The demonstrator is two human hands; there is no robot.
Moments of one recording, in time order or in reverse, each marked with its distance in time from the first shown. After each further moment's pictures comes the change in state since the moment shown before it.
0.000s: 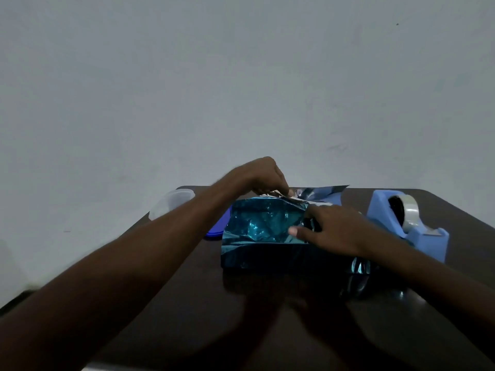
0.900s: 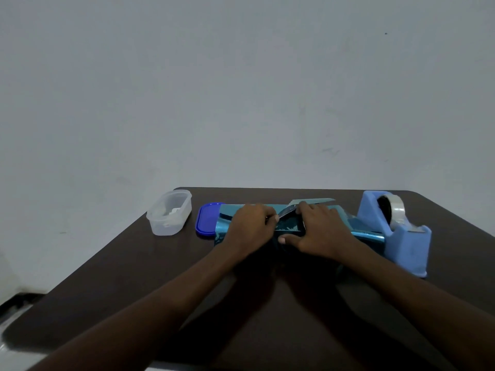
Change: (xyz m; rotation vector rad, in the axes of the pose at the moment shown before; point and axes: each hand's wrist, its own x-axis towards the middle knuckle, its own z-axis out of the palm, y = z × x) left_hand -0.049 -0.046 0.094 0.158 0.442 0.196; right_hand 0.012 0.011 0.040 -0.073 0.070 0.151
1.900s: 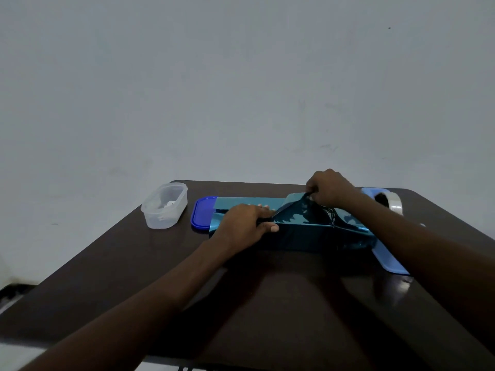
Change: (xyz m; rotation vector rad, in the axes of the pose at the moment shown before) left_hand -0.006 -0.025 0.001 0.042 -0.126 0.116; right_hand 0.082 0.060 -0.028 -0.037 -0.086 0.012
